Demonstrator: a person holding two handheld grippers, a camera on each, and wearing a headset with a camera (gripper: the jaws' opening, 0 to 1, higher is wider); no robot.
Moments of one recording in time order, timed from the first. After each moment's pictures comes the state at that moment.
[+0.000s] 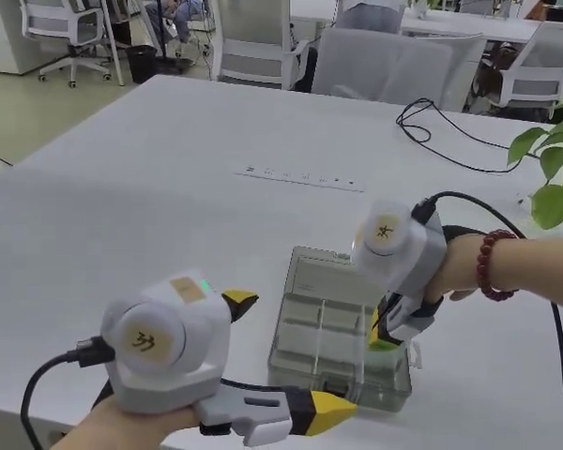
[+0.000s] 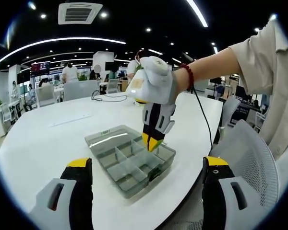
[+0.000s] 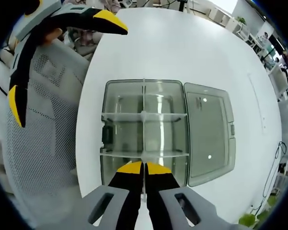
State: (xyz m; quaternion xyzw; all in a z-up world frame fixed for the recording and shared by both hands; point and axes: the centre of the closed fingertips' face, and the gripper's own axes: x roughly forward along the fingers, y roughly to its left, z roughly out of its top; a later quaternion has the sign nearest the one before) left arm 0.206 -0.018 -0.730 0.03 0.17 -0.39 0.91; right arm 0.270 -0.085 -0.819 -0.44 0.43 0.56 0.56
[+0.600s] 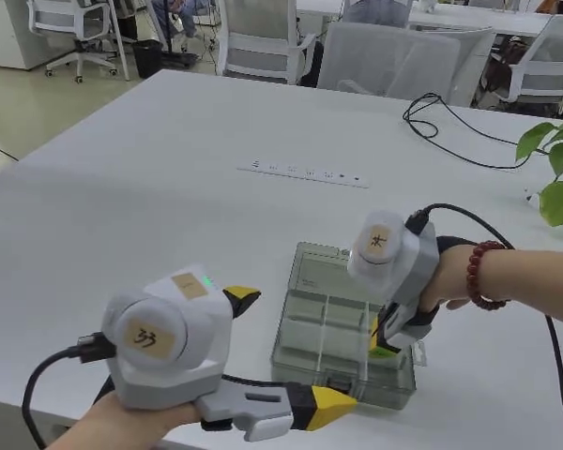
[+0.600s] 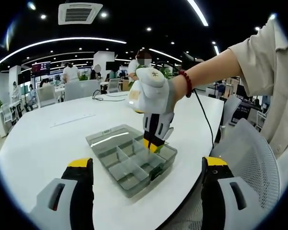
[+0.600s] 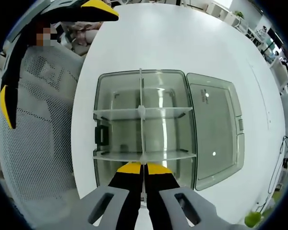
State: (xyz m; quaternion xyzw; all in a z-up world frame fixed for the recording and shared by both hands) left arm 0.208 -0.016 -0.731 0.04 0.17 -0.38 0.91; right arm 0.270 -0.087 -0.836 -0.43 0.45 0.55 0.55
